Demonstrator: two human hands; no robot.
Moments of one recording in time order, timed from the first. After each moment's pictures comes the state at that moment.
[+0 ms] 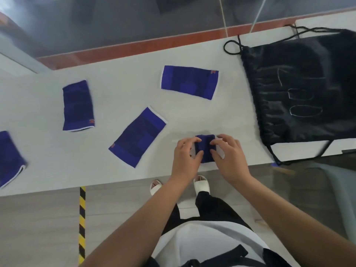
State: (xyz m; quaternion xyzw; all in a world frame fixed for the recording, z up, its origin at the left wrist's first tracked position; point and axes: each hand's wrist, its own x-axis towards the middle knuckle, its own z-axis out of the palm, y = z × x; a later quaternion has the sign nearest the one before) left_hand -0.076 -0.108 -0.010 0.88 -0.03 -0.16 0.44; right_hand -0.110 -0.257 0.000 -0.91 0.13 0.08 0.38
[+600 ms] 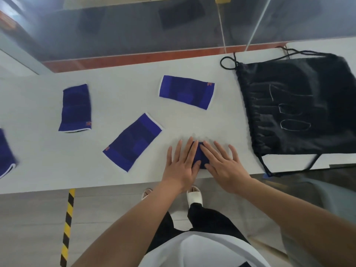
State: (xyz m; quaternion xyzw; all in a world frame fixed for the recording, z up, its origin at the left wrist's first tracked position) left_hand -0.082 -0.102 -0.040 0.95 -0.20 -0.21 0.13; right_hand -0.110 -0.296 -0.021 -0.95 -0.11 0.24 0.14
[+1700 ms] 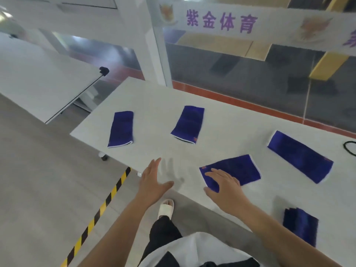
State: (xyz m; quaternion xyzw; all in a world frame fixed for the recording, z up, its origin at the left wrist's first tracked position) left_hand -0.113 0.240 0.022 0.89 0.27 -0.10 0.36; right_hand -0.037 -0.014 0.047 -0.91 -0.20 0.27 0.26
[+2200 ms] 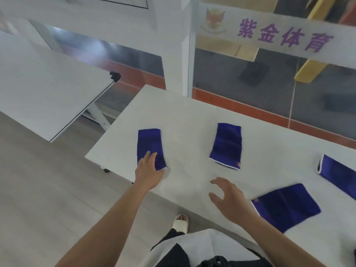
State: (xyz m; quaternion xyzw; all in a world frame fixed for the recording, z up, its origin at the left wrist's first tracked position) left_hand -0.012 0.481 0.000 0.92 0.26 -0.16 0.26; right_hand -0.004 0.189 0.045 -0.92 -0.11 0.28 0.26
